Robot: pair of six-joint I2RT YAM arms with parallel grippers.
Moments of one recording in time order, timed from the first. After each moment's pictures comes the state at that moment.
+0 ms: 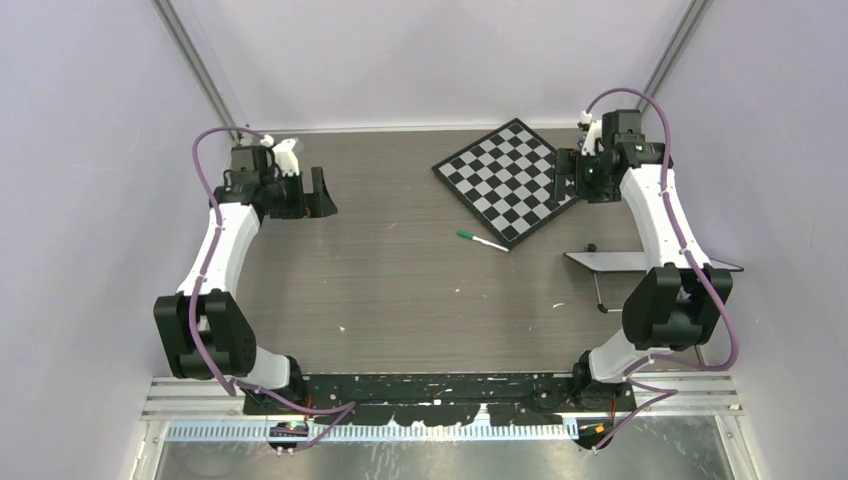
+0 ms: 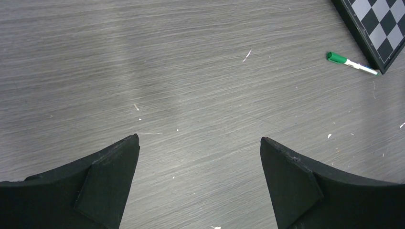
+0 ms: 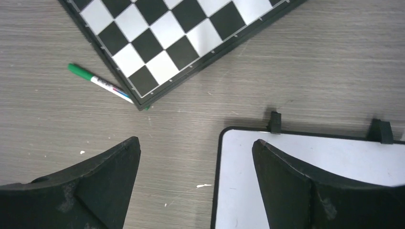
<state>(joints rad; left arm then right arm) 0.07 1.44 1.23 -0.62 0.44 -0.01 -0.04 1.57 1.52 -0.92 -0.15 -0.01</state>
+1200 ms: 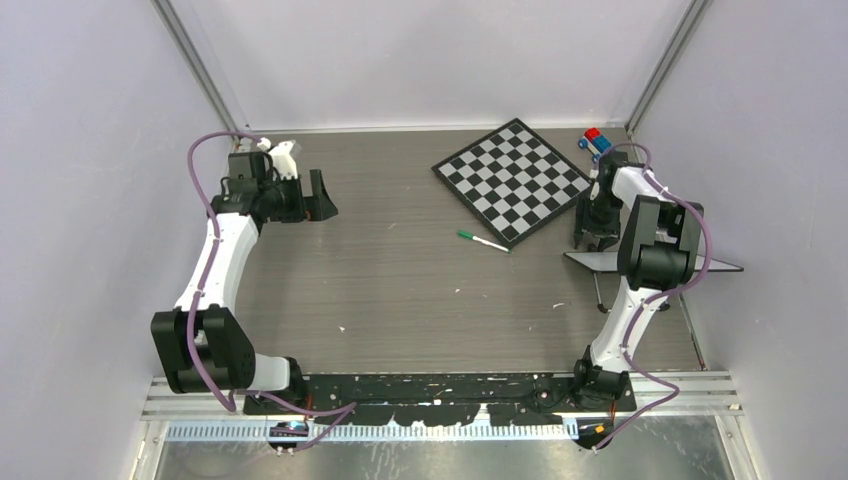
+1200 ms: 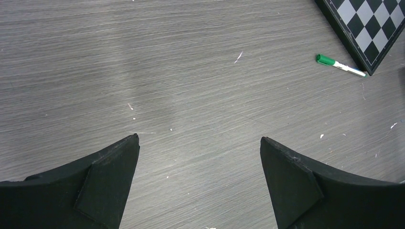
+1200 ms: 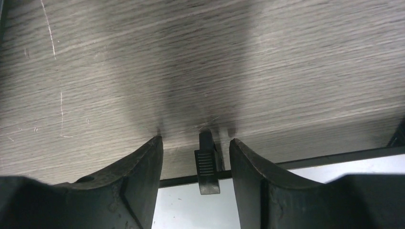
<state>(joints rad) 0.07 1.37 1.16 -0.58 0.45 -0.04 -0.20 2.00 1.45 -0.89 0.04 0.03</state>
